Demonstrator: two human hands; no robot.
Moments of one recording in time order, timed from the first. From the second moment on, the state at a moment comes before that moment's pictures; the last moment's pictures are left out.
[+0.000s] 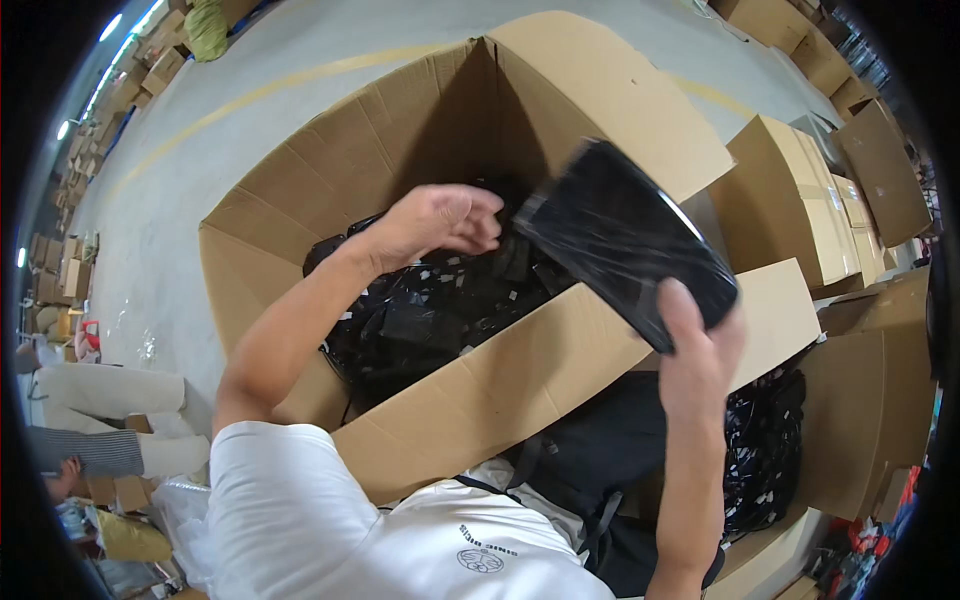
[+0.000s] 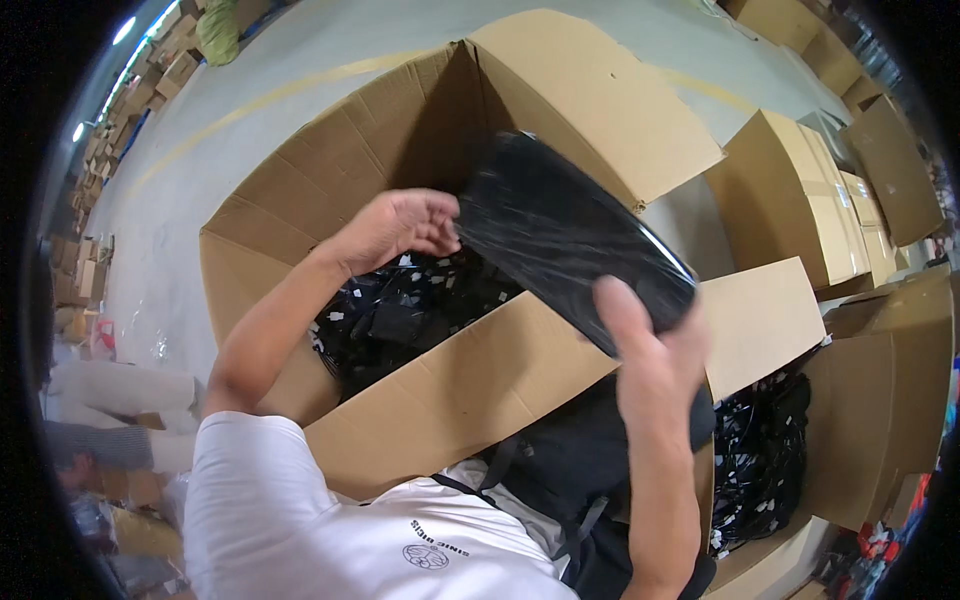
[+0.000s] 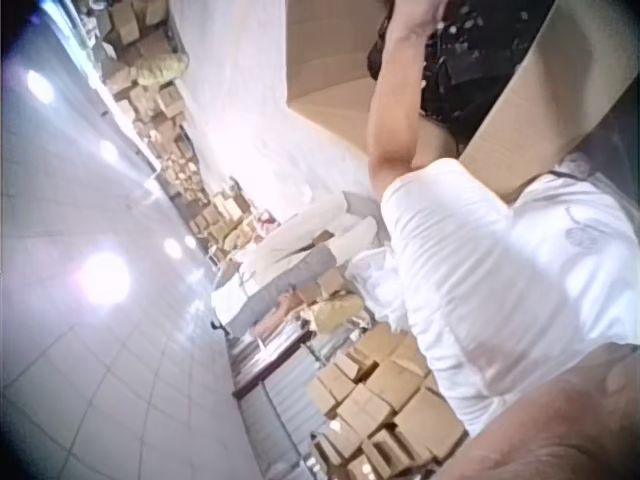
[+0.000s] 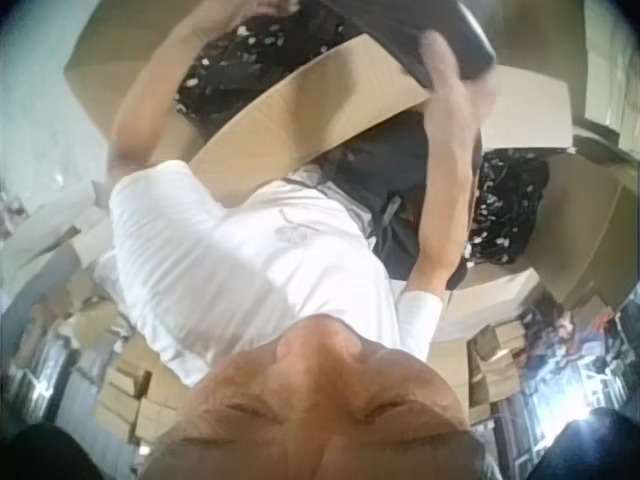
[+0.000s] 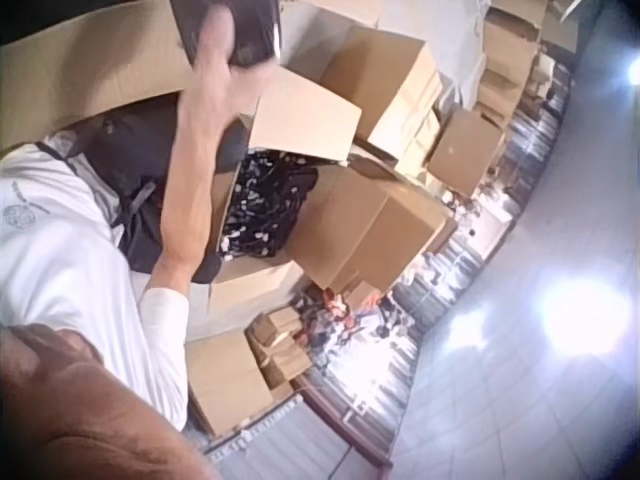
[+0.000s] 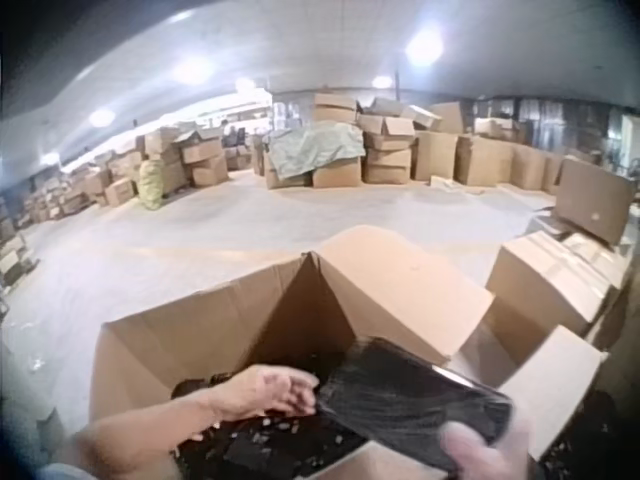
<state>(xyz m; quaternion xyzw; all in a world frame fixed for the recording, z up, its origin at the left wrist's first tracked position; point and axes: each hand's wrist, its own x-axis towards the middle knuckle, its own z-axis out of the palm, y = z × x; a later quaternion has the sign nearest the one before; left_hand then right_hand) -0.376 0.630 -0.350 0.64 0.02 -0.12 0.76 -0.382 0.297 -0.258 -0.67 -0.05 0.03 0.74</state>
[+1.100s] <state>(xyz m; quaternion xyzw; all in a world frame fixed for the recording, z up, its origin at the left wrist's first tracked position) -0.384 0.582 -0.257 0.55 0.07 0.06 0.83 -0.425 0.175 -0.285 -0.59 0.01 -0.12 0.80</state>
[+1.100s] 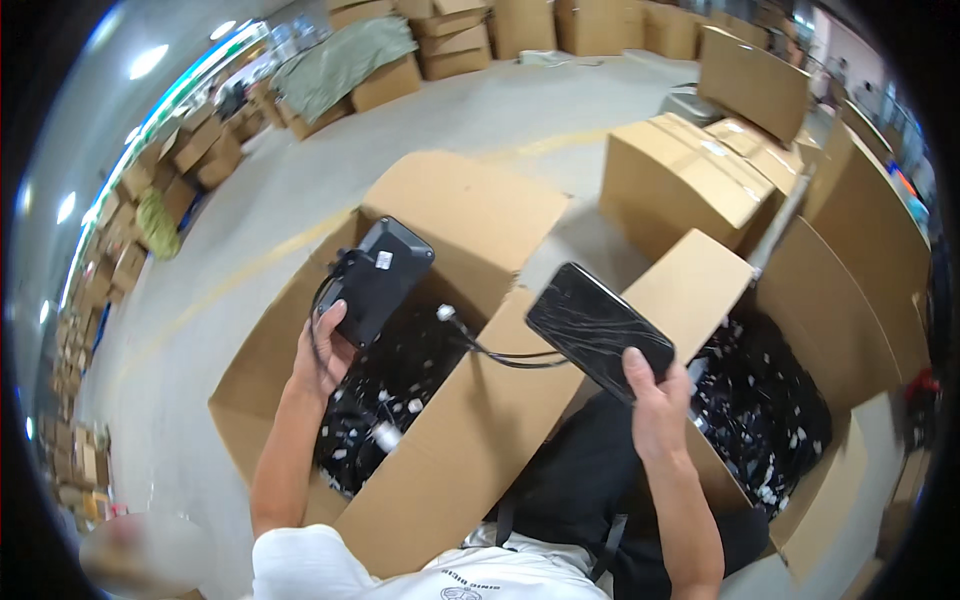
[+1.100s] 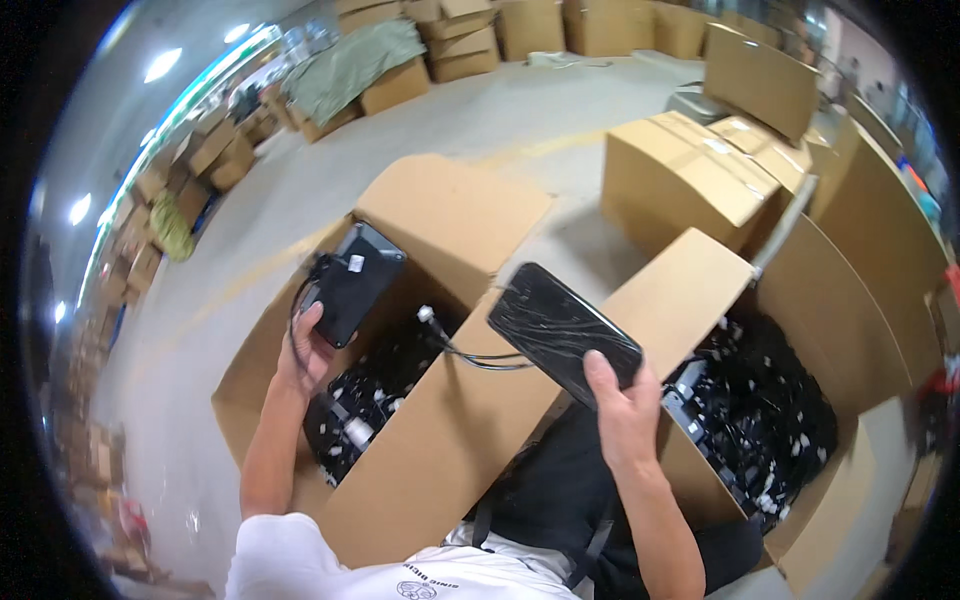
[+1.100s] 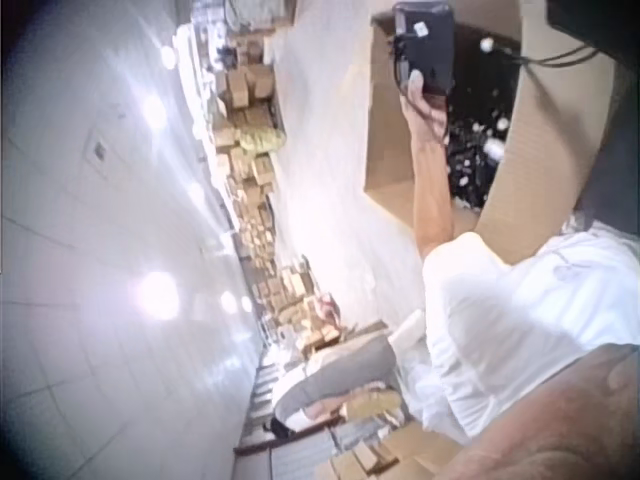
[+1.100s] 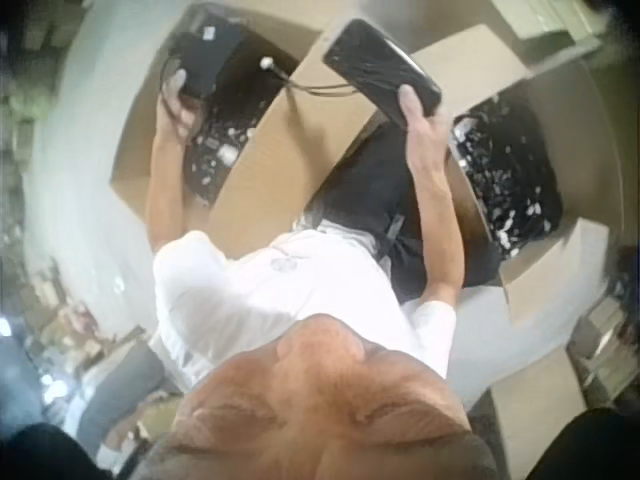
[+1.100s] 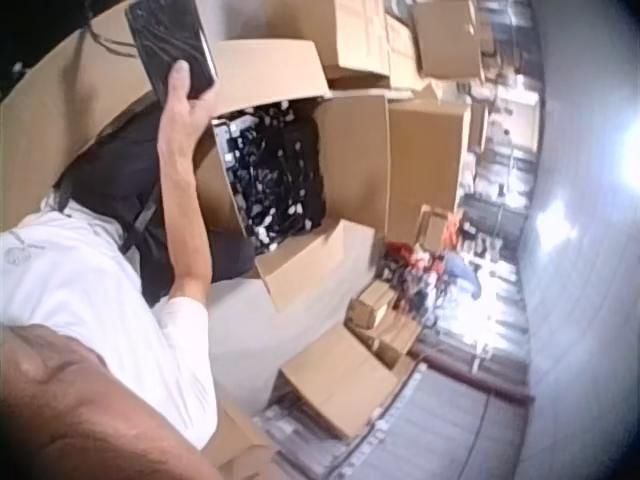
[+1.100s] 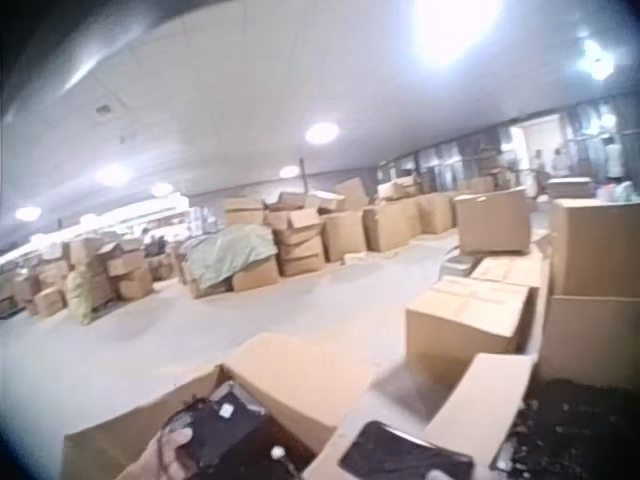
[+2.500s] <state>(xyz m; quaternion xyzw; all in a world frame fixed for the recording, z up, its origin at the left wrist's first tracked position) -0.328 0.245 -0.189 0.66 -0.31 -0.22 0.65 -0.435 -0.005 -0.199 -0.78 -0.05 -0.33 0.53</state>
